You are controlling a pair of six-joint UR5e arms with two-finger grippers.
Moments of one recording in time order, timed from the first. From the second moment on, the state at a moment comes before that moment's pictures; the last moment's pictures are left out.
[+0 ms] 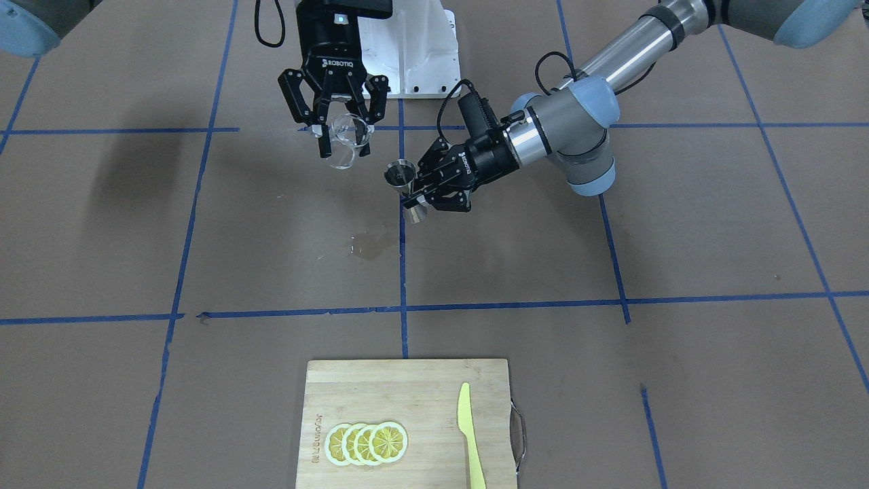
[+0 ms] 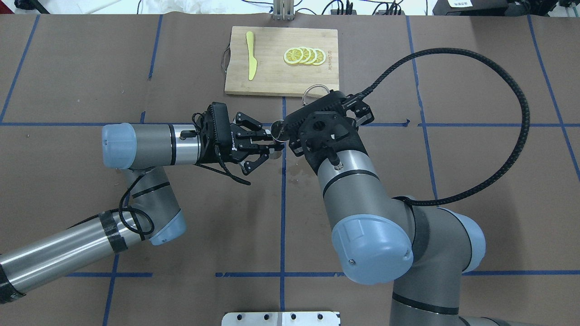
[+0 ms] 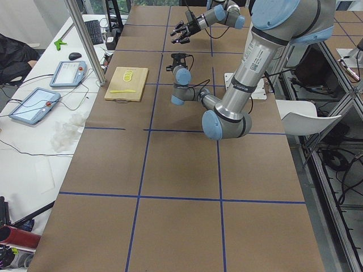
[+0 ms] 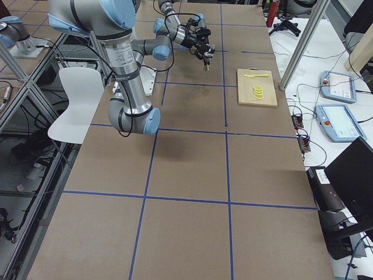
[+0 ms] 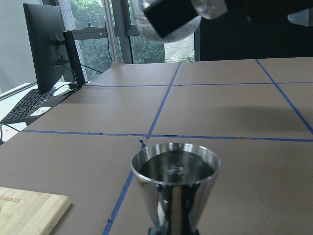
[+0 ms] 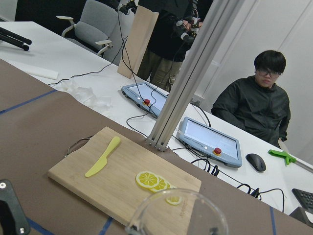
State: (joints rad) left arm -0.56 -2.18 -1.30 -3.15 -1.87 -0.18; right arm 0.28 -1.04 2.06 -1.45 0.74 0.73
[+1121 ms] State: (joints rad) left arm -0.56 -2.18 -1.30 -3.15 -1.87 -0.18; right arm 0.28 -1.49 2.00 -0.95 0.69 1.08
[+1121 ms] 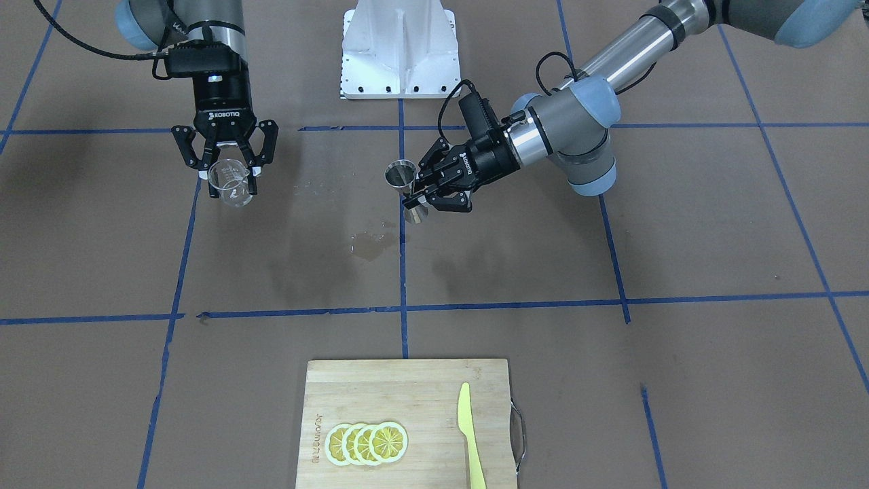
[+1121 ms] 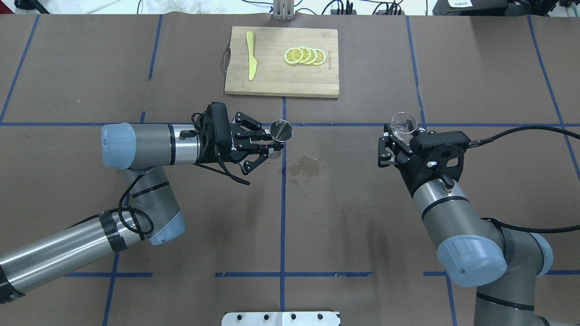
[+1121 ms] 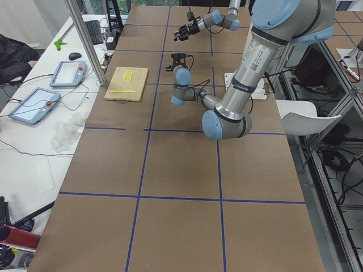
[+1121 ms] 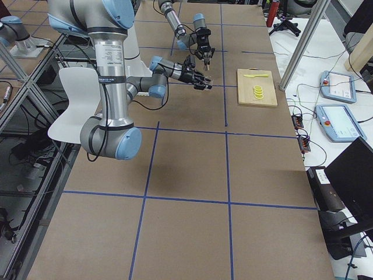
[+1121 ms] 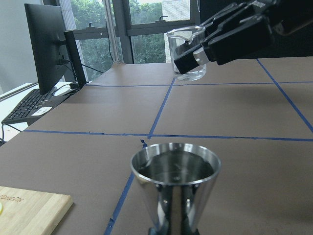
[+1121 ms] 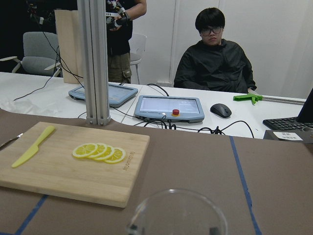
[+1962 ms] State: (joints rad) left arm -0.56 -2.18 -1.30 -3.15 -1.87 -0.18; right arm 0.24 -1.59 1.66 -0.57 0.54 1.19
